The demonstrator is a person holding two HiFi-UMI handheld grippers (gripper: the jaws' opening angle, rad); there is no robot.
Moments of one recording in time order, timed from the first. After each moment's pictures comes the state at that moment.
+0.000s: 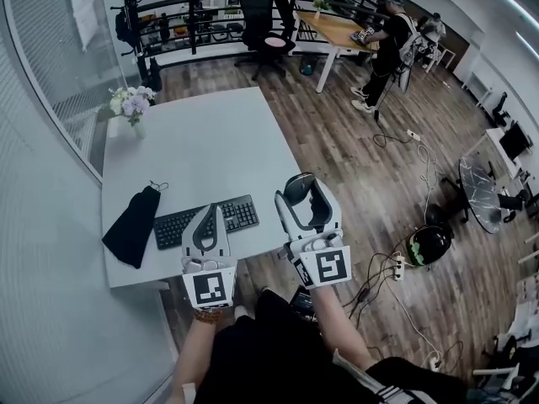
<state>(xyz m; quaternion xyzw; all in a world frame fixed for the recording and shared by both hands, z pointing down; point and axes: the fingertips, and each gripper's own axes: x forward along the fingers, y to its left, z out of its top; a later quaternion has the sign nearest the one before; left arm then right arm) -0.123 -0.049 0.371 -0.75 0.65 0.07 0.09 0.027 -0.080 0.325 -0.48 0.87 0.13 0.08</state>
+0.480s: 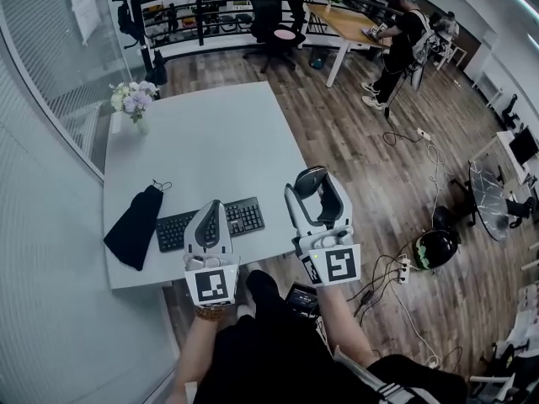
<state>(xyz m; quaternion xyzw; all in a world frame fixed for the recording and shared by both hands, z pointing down) -0.129 -0.096 0.391 -0.75 0.66 0.05 0.08 0.030 -0.130 0.325 -0.48 0.86 0.13 0.09</state>
